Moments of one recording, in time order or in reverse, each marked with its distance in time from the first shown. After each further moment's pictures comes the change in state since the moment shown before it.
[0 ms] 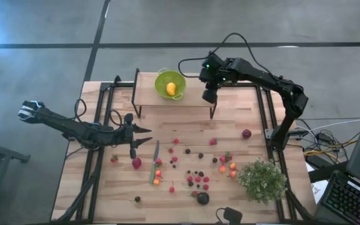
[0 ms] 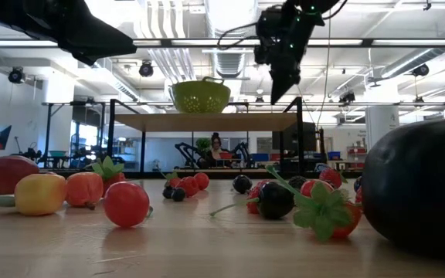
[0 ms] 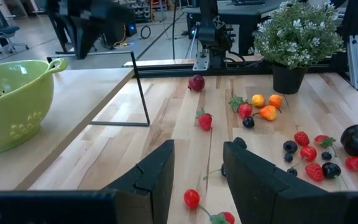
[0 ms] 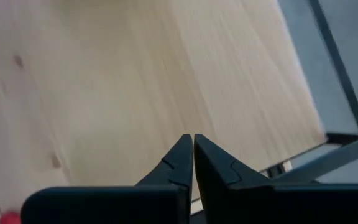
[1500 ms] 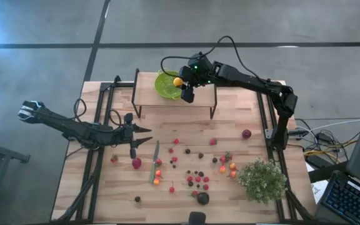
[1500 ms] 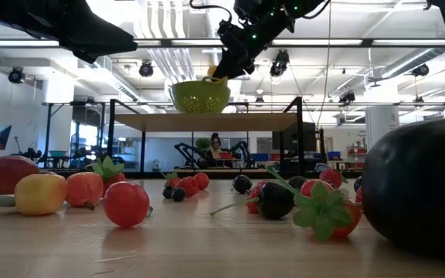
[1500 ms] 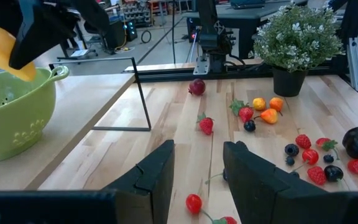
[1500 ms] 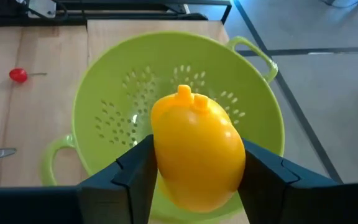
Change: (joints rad) left arm 0.000 0.000 0.000 0.018 -0.002 0.024; right arm 0.125 0.112 0.093 0.478 -0.104 -0.035
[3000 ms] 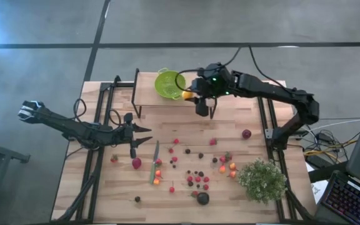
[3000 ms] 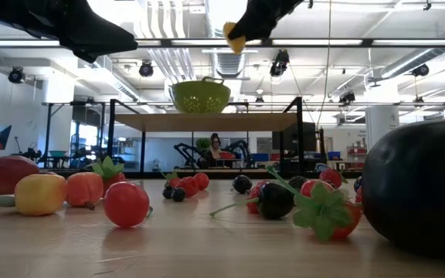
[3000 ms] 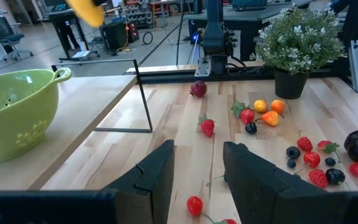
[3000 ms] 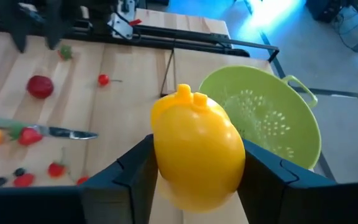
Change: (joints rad) left arm 0.000 0.000 0.000 0.007 -0.006 0.000; right arm 0.132 -0.267 -0.173 -0.024 -0.026 -0.029
